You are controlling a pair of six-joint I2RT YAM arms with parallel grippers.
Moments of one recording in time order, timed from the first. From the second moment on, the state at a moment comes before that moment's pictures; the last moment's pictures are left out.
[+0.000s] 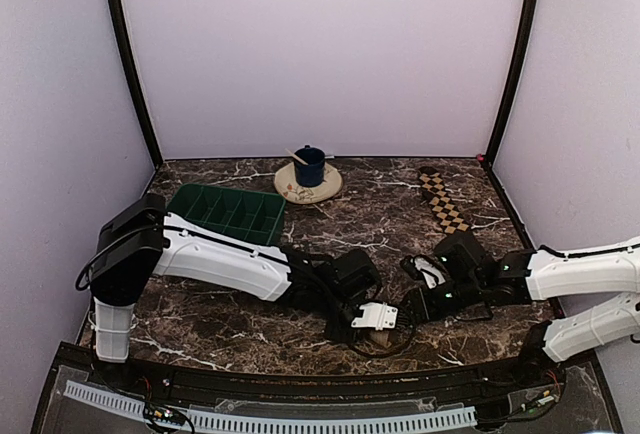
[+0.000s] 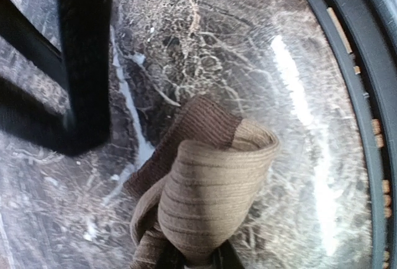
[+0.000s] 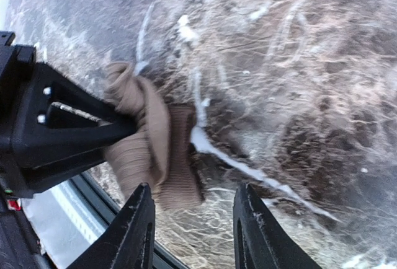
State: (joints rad) left arm -1.26 2.07 1.40 -0.38 0.08 0.60; right arm 0.88 1.16 0.47 -0.23 -0.25 0.61
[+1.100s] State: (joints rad) left arm -0.81 1.74 1.30 -0.34 0.35 0.12; right arm 0.88 1.17 0.48 -0.21 -0.11 0.63
